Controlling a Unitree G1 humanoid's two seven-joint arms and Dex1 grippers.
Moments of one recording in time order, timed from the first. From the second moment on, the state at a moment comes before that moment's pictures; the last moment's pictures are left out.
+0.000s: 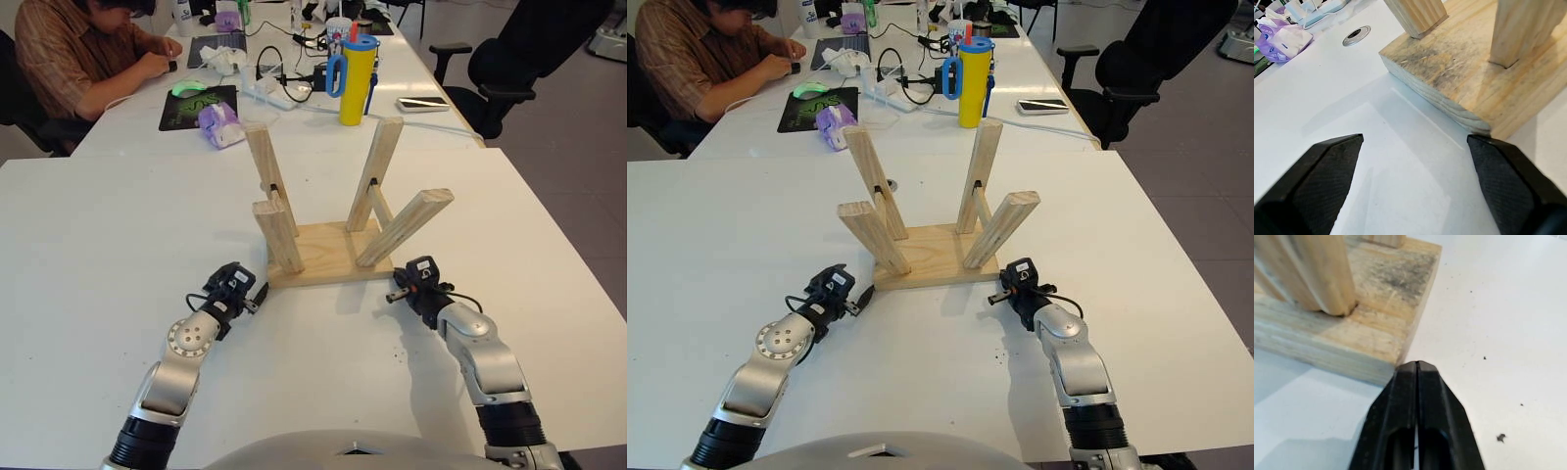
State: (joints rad) left arm 0.10 0.34 -0.17 -0.25 0.16 0.40 -0.34; right arm 0.04 -0.29 0.05 -0.18 0.07 0.53 0.35
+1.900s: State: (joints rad) left arm -0.32 0.55 -0.12 0.27 -0.13 -0.09 -1.01; right arm -0.25 -0.25 -0.19 -0.02 0.23 0.48 0.21
